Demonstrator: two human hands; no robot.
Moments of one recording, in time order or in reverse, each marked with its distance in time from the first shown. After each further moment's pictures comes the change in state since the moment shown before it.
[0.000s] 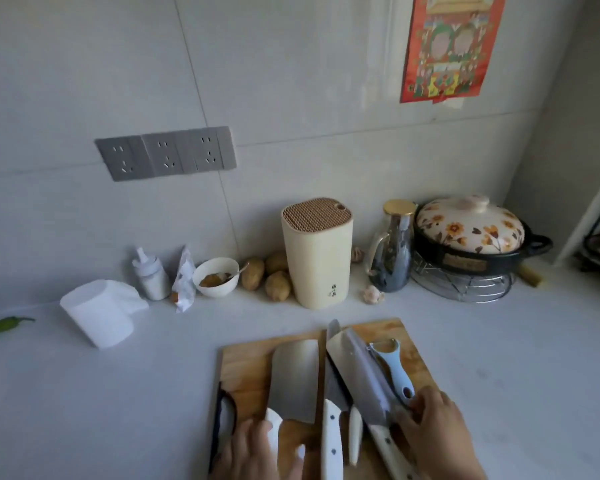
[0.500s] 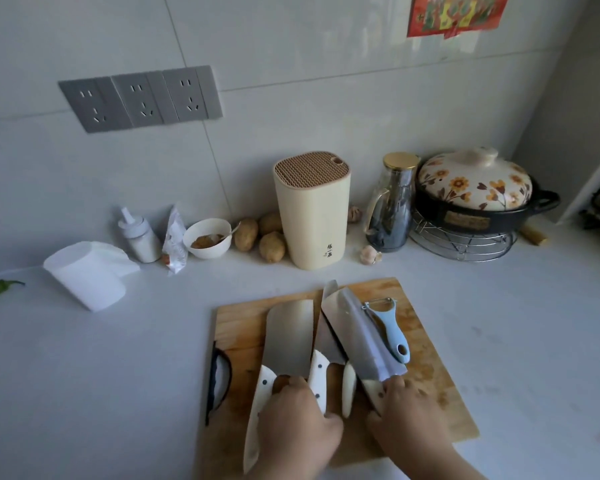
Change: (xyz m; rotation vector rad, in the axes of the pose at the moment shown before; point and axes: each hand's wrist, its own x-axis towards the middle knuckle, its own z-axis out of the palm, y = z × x) left_hand 0.007 0.109 -0.016 0.062 -0.869 -0.172; right_hand -0.040 -0.038 -0.010 -0.388 -0.478 -0.006
